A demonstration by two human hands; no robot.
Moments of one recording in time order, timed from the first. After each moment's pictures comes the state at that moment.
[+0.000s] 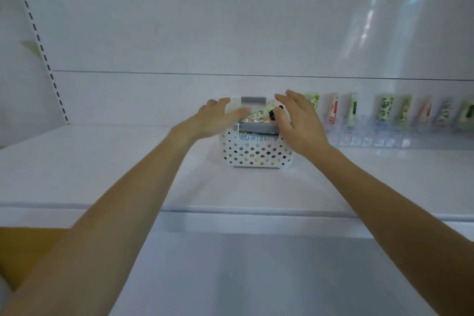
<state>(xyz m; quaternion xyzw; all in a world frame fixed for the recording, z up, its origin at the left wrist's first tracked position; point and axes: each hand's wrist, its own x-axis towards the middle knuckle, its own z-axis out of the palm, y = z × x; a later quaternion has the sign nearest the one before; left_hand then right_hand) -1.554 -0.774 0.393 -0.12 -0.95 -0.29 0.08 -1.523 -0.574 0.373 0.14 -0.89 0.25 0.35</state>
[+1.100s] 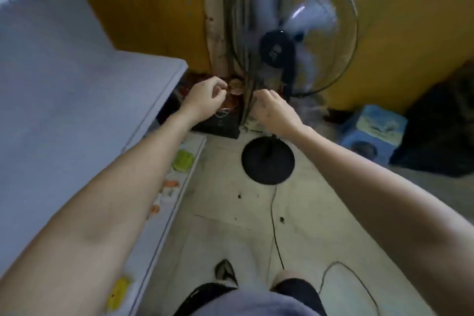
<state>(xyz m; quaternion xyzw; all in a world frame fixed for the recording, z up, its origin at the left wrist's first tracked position) -1.187 -0.516 0.127 -0.66 -0.67 -0.28 -0.19 -0.989 -0.492 0.102 -0.48 -0.83 0.19 0.20</state>
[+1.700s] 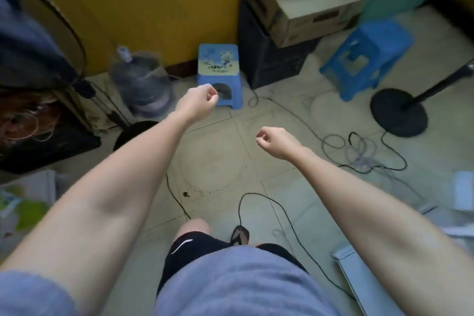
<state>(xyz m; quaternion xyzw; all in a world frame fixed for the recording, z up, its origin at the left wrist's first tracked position) -0.671 -0.488 0.022 -0.81 -0.50 -0.06 -0.31 -0.498 -0.638 -0.011 -0.77 -0.55 0.30 0.06</state>
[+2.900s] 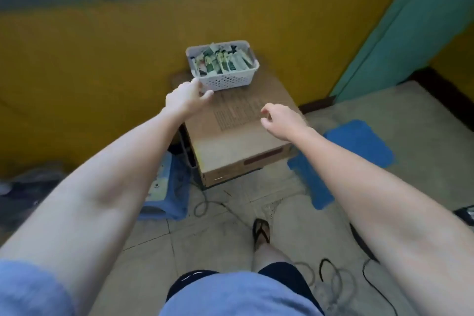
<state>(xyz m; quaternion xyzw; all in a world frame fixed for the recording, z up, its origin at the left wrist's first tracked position) -0.095 -0.042 0.060 -0.81 -0.55 -0.06 -0.18 0.102 -0.174 0.061 -0.78 -0.60 0.16 0.04</state>
